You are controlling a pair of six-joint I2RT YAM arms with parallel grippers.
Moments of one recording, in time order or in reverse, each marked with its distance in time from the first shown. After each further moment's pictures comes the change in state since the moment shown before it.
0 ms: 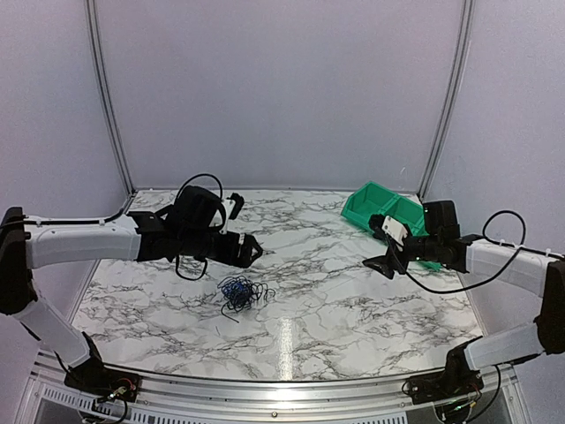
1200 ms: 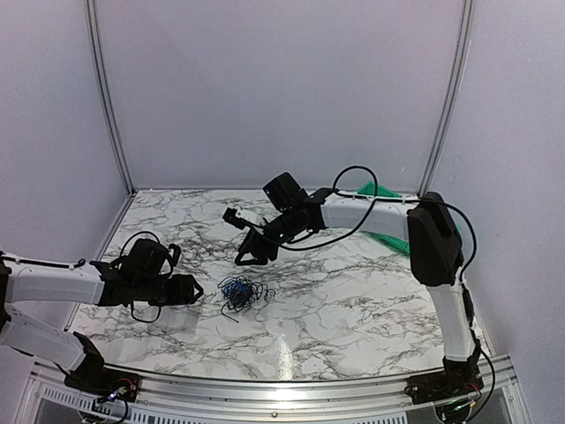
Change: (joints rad) left arm 0.190 -0.296 -0.529 0.098 0.000 -0.212; right arm 0.574 0.975 1.176 -0.388 -0.072 0.367
